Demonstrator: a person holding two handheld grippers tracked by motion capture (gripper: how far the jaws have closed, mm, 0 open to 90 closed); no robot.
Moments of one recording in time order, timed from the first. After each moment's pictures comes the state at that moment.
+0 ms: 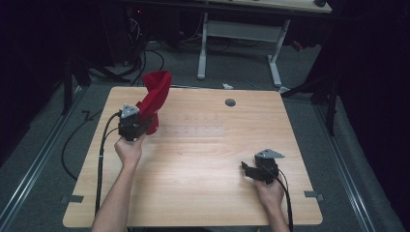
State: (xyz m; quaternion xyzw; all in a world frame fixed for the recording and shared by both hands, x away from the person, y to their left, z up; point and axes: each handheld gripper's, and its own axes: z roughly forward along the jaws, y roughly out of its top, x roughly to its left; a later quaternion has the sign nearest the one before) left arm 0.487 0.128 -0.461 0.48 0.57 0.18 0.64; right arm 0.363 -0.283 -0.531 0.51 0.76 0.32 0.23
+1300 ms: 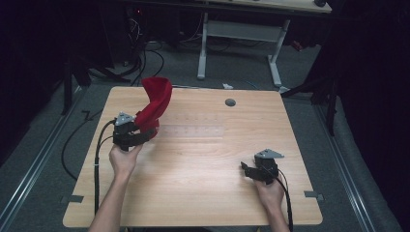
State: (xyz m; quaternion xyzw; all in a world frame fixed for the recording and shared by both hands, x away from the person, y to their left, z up) left arm 0.456 0.138 -0.460 0.50 0.58 0.16 0.62; right arm 0.363 -0.283 -0.531 0.51 0.76 0.32 0.23
